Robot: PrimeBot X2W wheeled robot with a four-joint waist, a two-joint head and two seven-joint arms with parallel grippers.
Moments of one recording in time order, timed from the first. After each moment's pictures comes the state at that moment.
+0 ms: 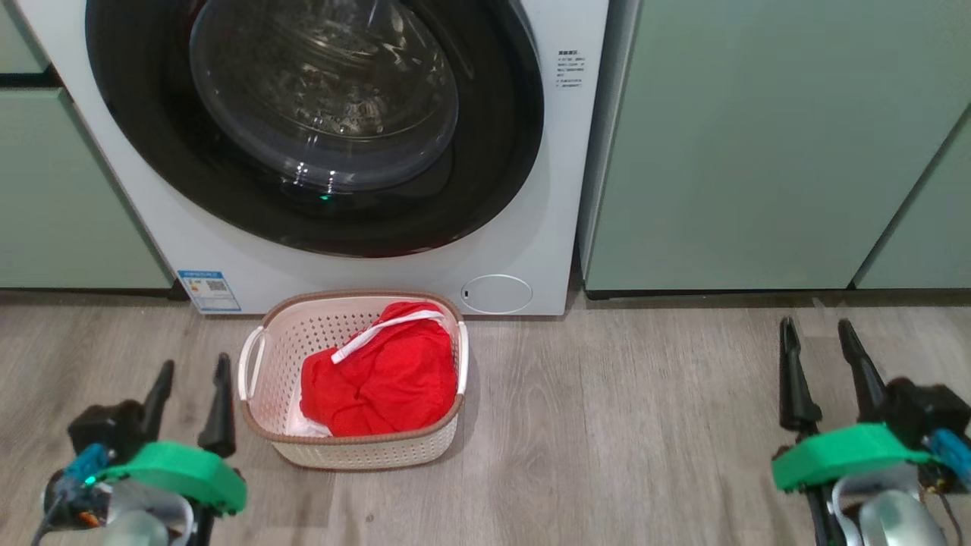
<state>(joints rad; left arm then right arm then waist) -0.12 0.19 0.07 0.50 -0.34 -0.13 -0.26 -0.14 -0.06 -0.02 0.35 0.22 0.13 -0.26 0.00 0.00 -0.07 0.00</state>
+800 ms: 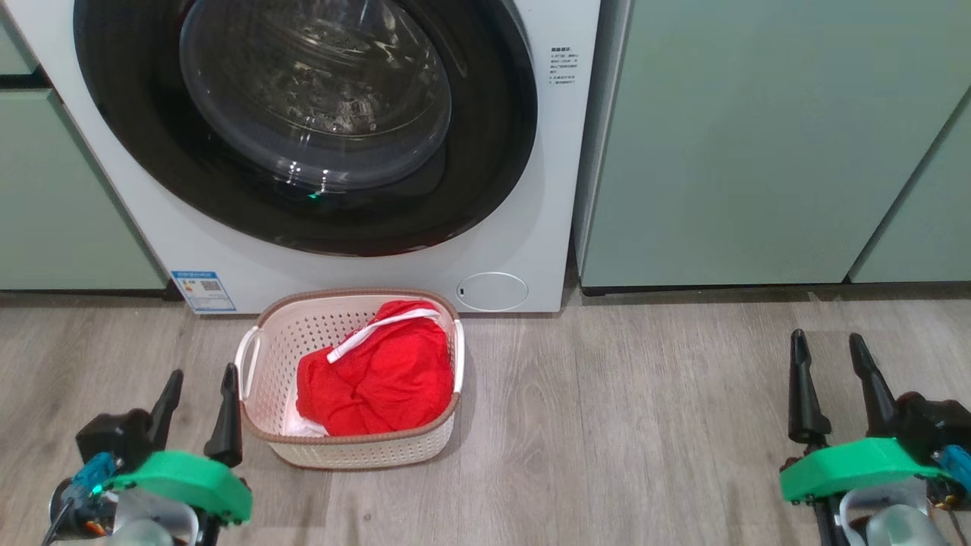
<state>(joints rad) -0.10 0.18 0.05 0.50 -0.34 -0.13 -0.26 -0.08 -0.05 -0.05 0.31 0.21 0.13 -0.26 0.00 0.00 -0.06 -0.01</state>
